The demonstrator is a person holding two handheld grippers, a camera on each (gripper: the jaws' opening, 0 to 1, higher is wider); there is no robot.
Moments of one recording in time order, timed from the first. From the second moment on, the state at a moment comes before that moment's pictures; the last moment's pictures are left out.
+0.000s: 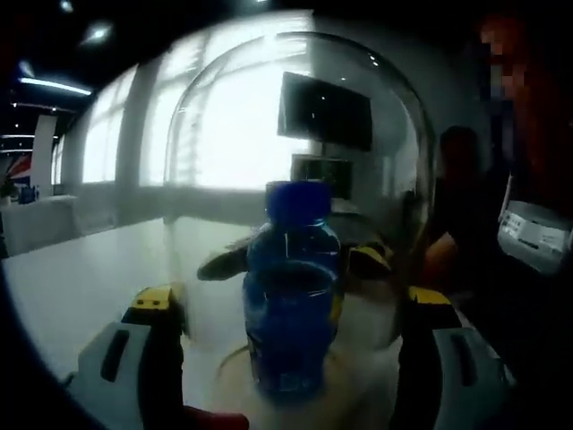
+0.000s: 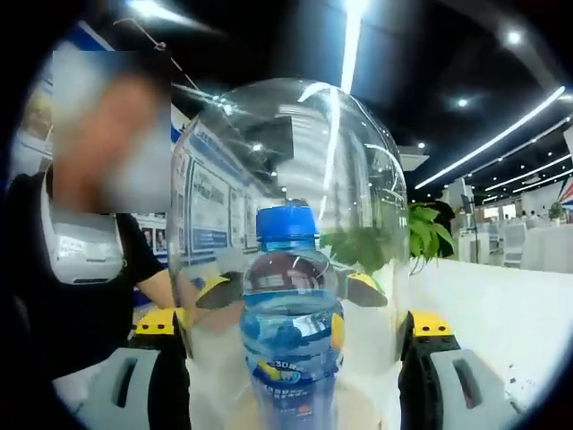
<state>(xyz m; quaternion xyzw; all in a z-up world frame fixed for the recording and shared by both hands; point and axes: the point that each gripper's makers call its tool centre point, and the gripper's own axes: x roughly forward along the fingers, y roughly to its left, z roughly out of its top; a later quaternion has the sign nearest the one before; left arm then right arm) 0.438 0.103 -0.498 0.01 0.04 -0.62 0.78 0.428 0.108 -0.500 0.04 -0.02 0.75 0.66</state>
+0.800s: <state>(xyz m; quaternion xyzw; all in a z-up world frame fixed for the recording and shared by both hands) 0.439 0.105 -0.520 0.02 0.06 -0.62 0.78 0.433 0.107 -0.521 0.02 0.00 0.74 0.67</state>
